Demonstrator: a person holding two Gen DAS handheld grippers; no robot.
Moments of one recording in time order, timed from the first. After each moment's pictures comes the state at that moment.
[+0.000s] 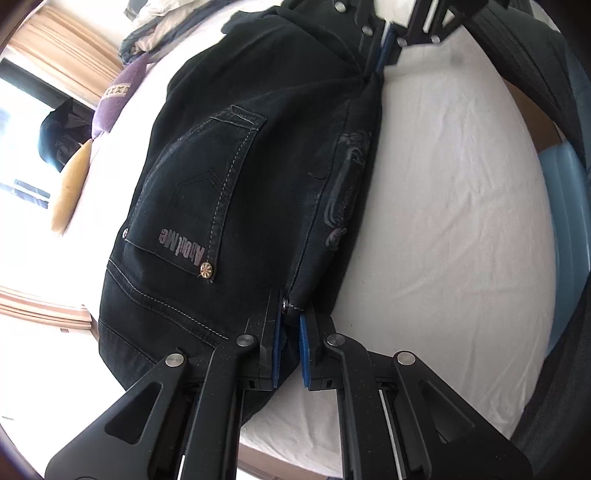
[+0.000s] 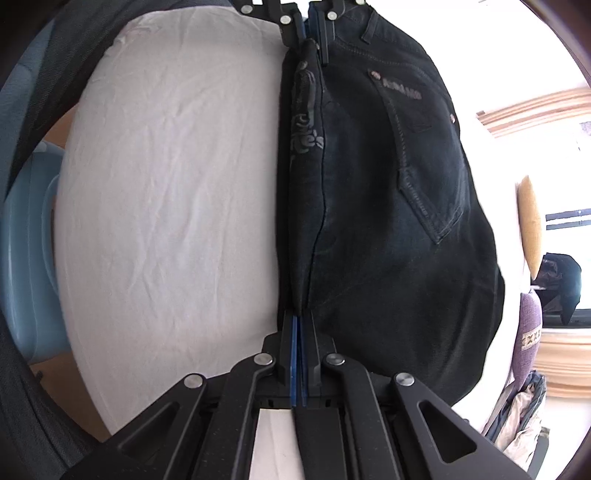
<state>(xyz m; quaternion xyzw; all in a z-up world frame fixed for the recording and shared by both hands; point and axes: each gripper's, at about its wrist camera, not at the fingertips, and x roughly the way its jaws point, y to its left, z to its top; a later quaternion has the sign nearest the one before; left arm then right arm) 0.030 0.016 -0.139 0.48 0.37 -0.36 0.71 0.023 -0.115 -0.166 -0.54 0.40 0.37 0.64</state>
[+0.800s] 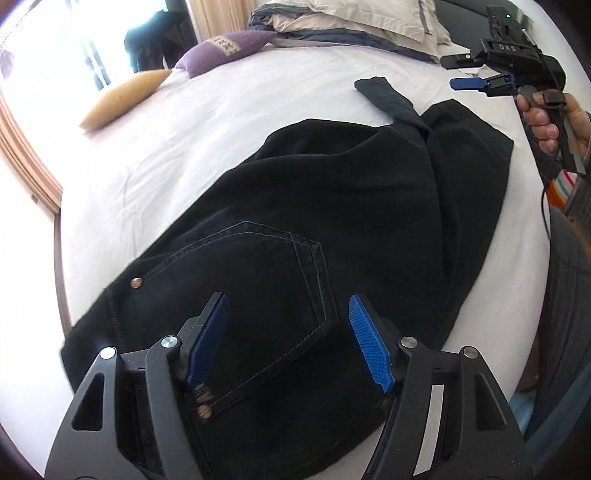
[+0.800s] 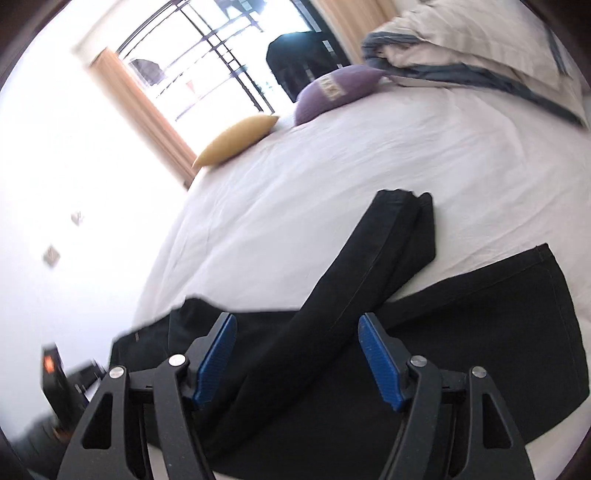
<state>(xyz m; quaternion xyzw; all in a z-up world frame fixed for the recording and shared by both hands) 0.150 -0.075 -0.101 0.20 0.45 -0.26 0.83 0.175 -0.482 -0.085 0.32 0.38 0.07 0.87</state>
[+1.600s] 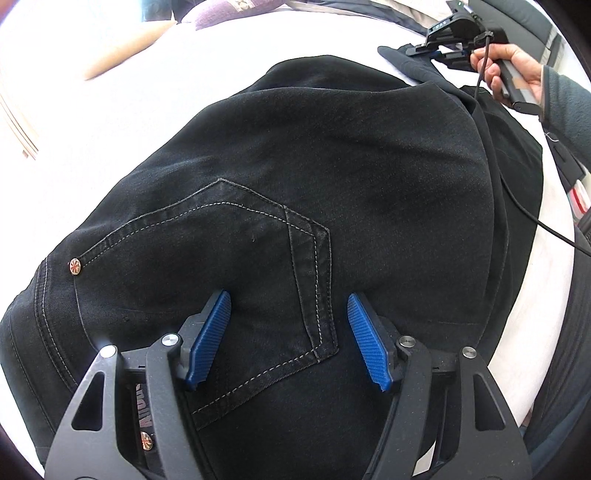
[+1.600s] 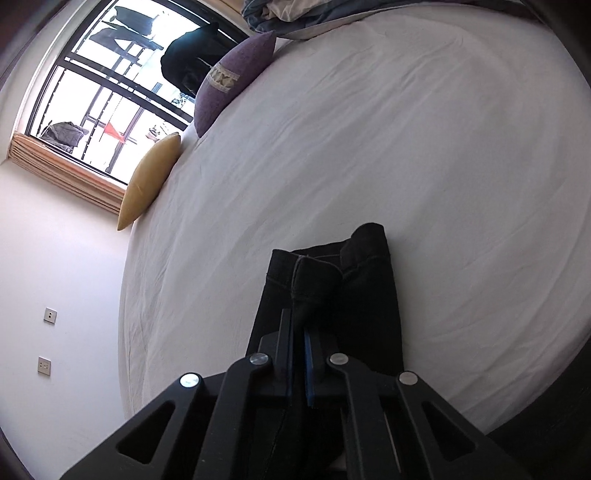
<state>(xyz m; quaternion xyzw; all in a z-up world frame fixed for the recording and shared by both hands) 0.192 -0.104 -0.161 0.17 0.51 -0.24 0.81 0.304 -0.533 -0.160 0.39 0.44 -0.01 0.81</state>
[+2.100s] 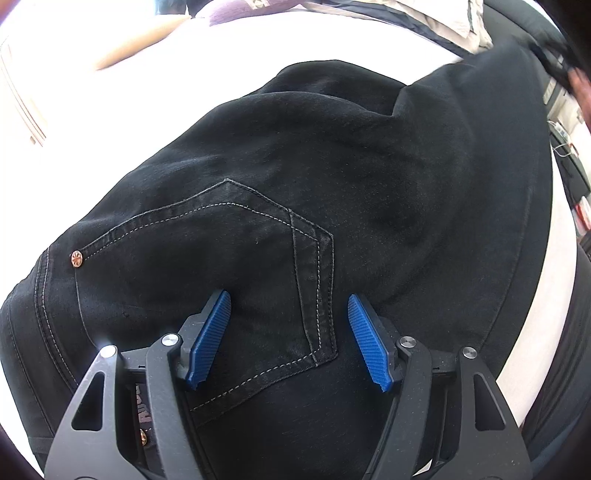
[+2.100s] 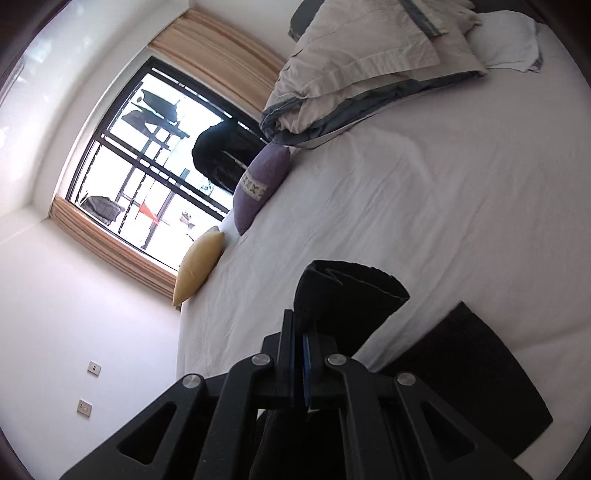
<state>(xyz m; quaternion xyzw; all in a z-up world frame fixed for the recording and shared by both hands) 0.186 -0.086 -0.159 0.15 0.51 -0.23 0.81 0.111 -0.614 -0.070 0.47 0.27 -0.07 0.84</state>
